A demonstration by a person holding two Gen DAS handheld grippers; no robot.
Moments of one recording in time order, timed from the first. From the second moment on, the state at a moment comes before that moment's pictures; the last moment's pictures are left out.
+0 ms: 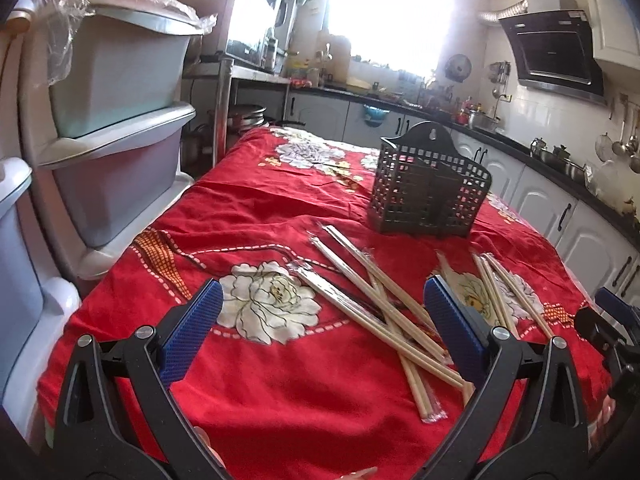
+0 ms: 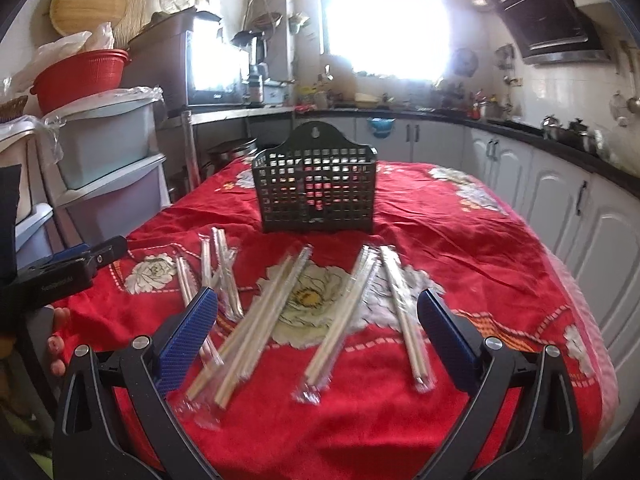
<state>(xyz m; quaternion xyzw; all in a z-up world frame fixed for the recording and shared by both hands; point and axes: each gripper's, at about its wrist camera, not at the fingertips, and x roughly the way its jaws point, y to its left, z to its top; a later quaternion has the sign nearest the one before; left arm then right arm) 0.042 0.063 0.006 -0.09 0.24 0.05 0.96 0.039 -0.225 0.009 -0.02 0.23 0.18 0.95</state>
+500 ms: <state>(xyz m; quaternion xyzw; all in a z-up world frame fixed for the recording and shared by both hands) 0.108 0.081 0.024 -0.11 0.31 0.02 0.94 0.117 -0.206 0.021 -0.01 0.30 0.22 0.93</state>
